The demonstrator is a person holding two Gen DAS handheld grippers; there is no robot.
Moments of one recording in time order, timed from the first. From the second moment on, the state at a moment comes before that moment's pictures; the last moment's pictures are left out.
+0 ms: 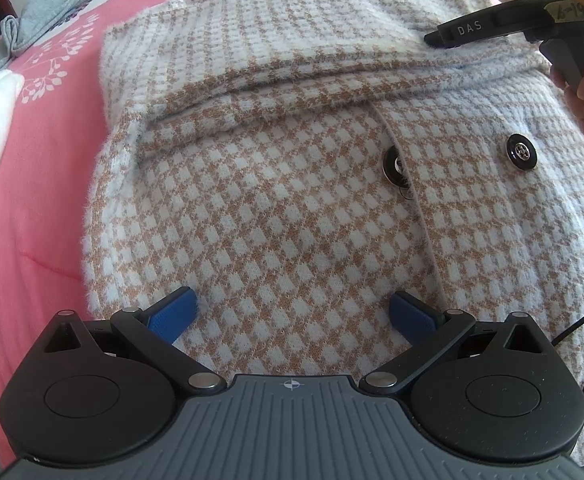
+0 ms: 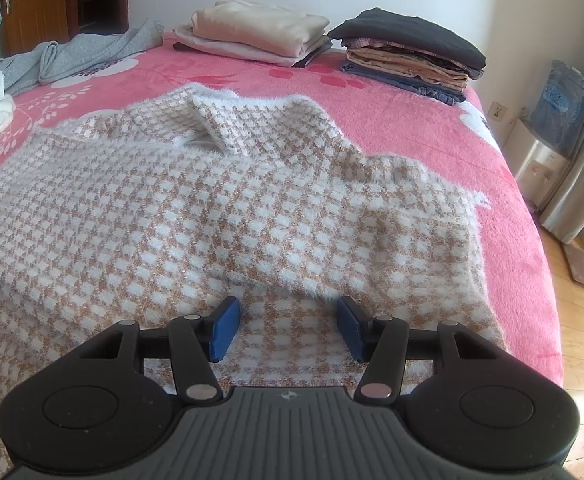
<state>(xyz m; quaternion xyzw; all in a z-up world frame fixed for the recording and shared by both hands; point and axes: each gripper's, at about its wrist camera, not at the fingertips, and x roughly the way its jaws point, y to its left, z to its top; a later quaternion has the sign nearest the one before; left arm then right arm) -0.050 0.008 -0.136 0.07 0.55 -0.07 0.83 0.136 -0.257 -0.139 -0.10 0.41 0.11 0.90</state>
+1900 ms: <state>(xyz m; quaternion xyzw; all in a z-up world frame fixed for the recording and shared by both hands) 0.108 0.042 -0.072 -0.07 0.37 -0.11 0.92 0.150 -0.266 -0.122 -0.08 0.43 0.14 0.89</state>
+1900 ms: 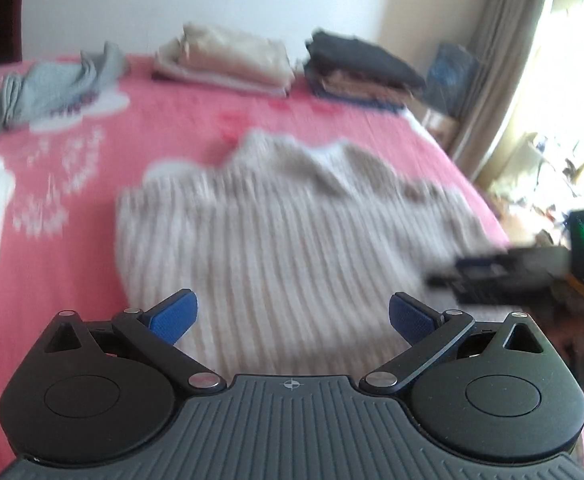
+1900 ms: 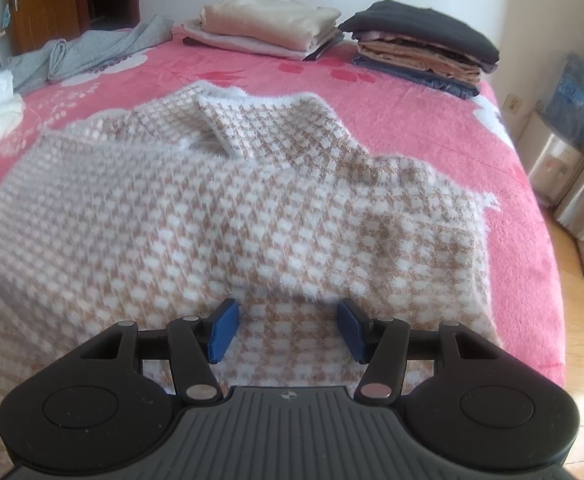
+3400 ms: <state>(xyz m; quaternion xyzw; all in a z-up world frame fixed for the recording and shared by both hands) 0.262 0.049 -0.072 -0.16 0.31 -0.15 0.93 0.334 -0.304 -0.092 0.23 0.41 0.25 0.85</state>
